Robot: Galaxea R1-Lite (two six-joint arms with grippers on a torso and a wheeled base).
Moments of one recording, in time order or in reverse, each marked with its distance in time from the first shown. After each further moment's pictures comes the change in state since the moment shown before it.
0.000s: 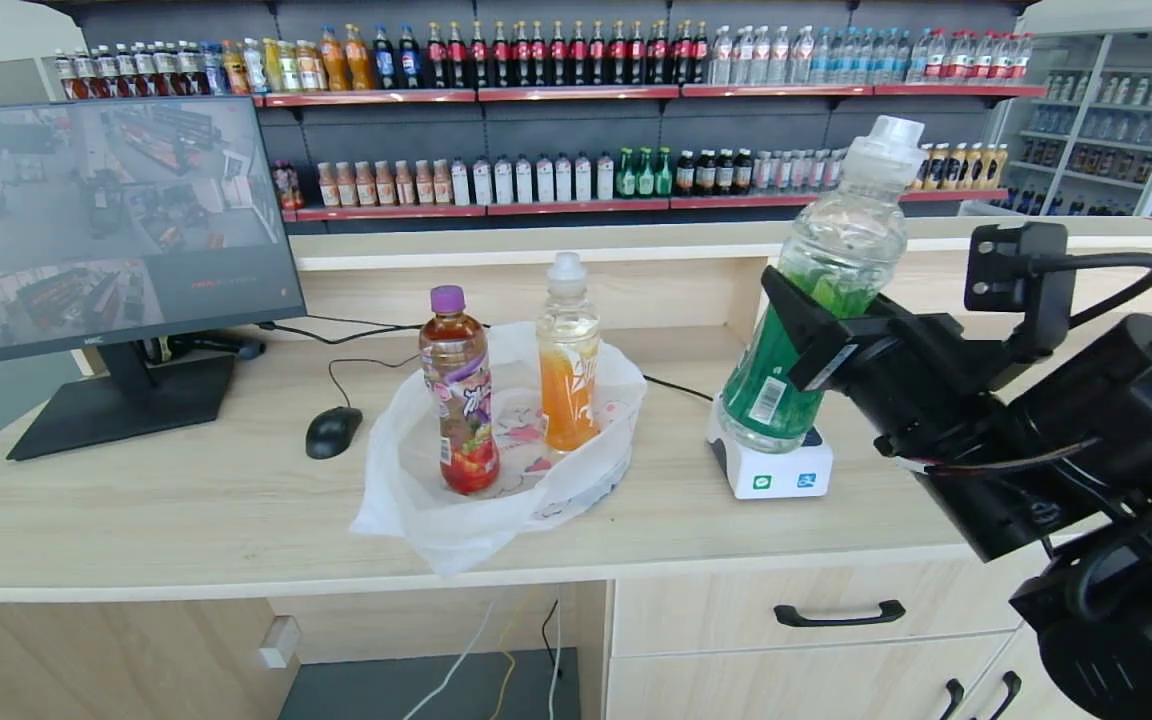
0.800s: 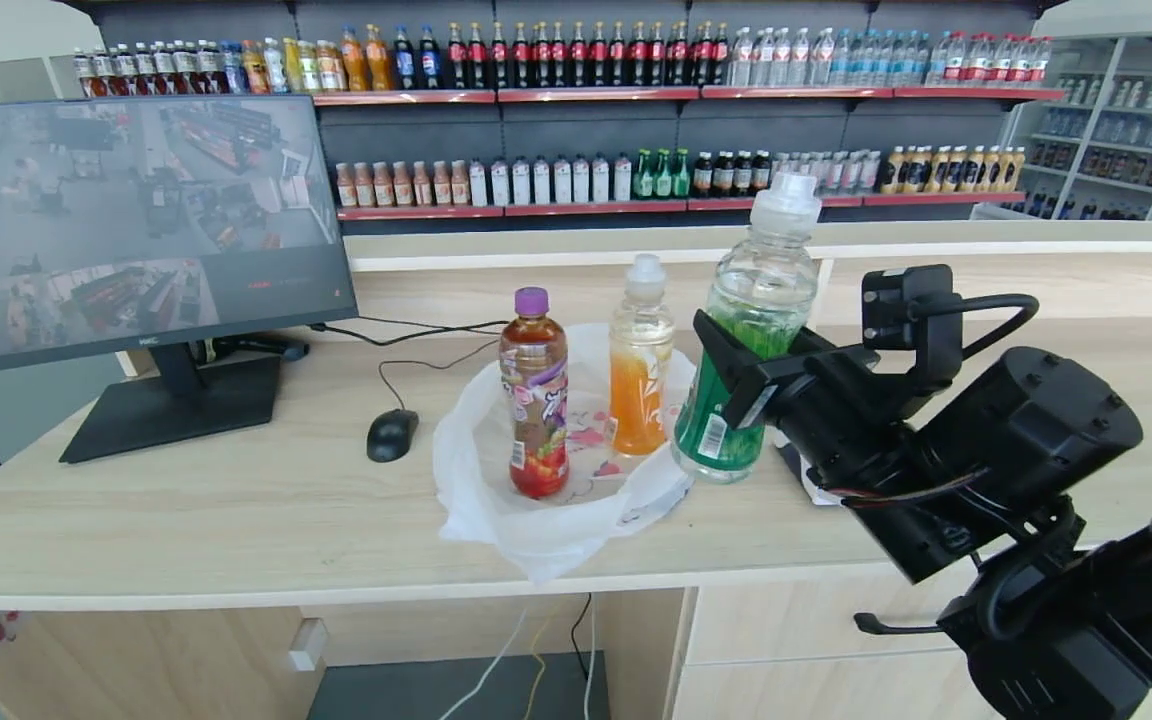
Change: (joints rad) left arm 0.000 0.000 0.000 0.000 0.000 0.001; right arm 0.069 0.094 -0.030 0.000 0.000 -0.024
